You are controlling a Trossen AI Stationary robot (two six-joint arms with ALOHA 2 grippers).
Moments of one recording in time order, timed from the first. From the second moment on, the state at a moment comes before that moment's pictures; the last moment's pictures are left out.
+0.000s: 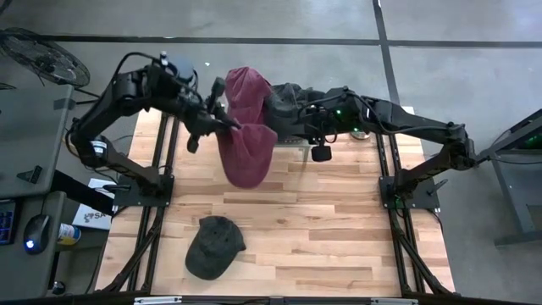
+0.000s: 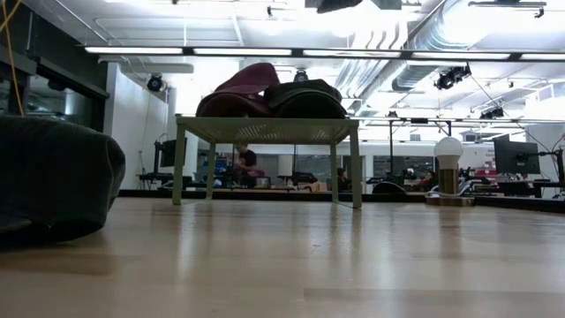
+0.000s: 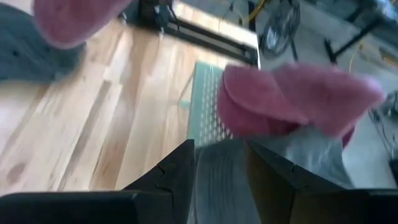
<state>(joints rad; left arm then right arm) 0.27 1.38 2.04 -1.13 0.35 1.01 -0.23 1.41 1.54 -0.70 -0.02 -0.47</state>
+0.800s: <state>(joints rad) 0.84 1.45 2.04 -1.12 0.85 1.31 -0.23 1.41 1.54 -0.84 0.10 -0.31</state>
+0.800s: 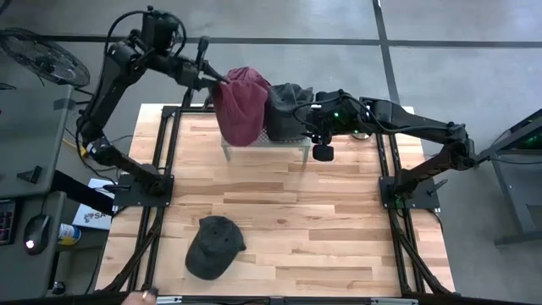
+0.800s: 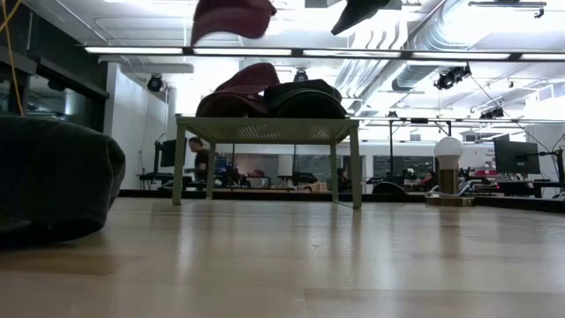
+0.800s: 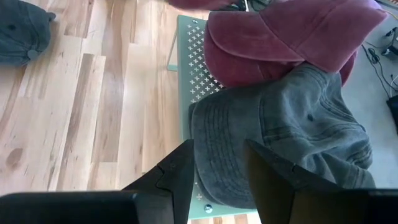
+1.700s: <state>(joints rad) 0.98 1.63 2.04 -1.06 0.88 1.36 -0.23 1.41 1.54 -0.88 0.15 -0.24</state>
